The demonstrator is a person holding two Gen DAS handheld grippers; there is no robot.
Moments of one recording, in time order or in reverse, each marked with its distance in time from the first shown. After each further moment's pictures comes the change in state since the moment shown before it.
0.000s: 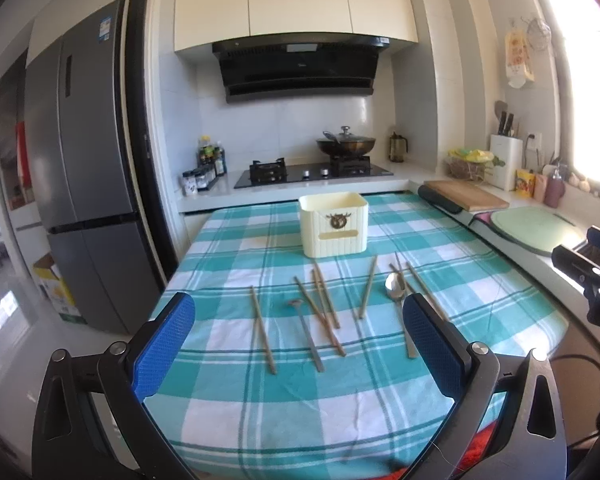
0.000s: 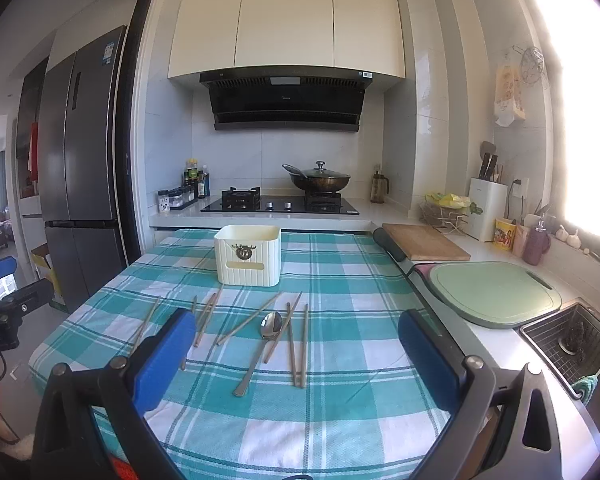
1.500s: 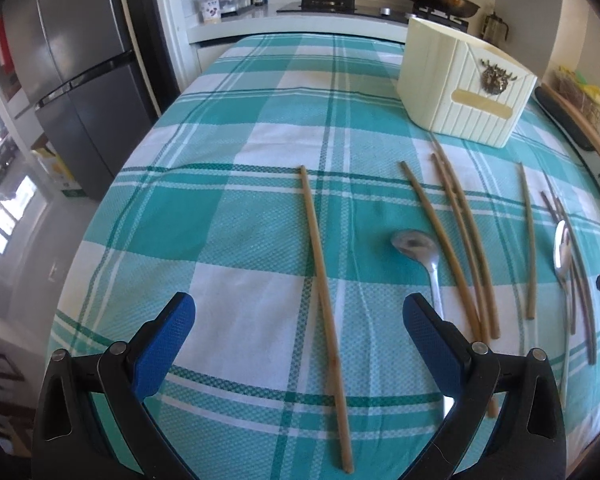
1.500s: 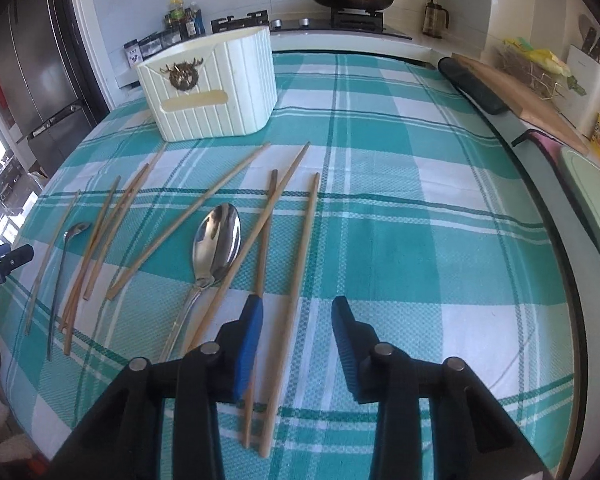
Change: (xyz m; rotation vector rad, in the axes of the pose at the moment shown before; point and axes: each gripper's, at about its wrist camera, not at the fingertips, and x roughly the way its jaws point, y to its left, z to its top) left arm 0.320 0.086 -0.064 -0.166 0.589 0.108; right arm 0.324 -0.022 -0.061 -0.017 0.651 0.141
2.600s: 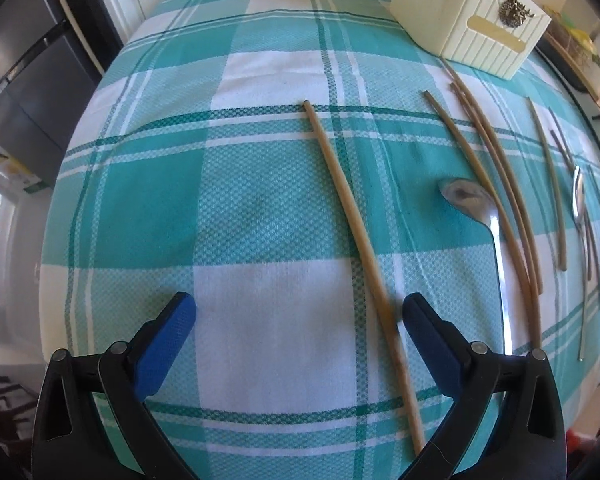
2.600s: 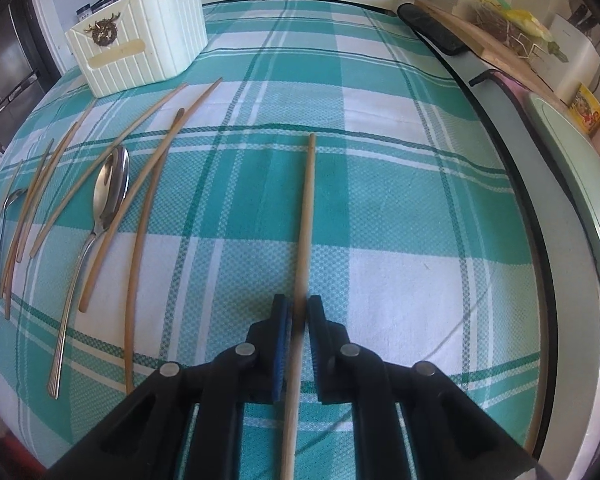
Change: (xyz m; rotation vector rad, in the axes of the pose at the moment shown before) left arm 0.053 0.026 0.024 0.149 0.264 -0.119; right arm 0.012 -0.059 -0.014 0.020 0.188 -0.112
